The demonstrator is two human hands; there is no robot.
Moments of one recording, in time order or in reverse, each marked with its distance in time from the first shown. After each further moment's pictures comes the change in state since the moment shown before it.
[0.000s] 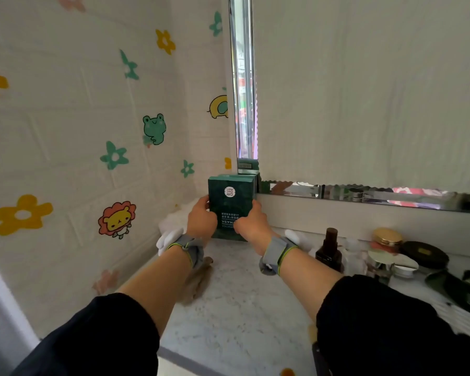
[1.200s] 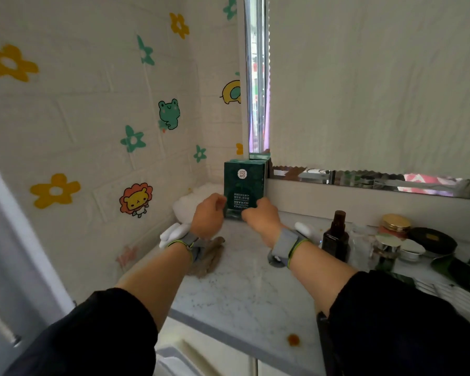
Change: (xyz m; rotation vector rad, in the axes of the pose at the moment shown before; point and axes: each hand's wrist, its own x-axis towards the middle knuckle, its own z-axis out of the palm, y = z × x) left_hand -0.055 0.003 -0.026 0.408 -0.026 0.189; right_hand -0.034 0.005 0.003 -0.148 0.029 0.045
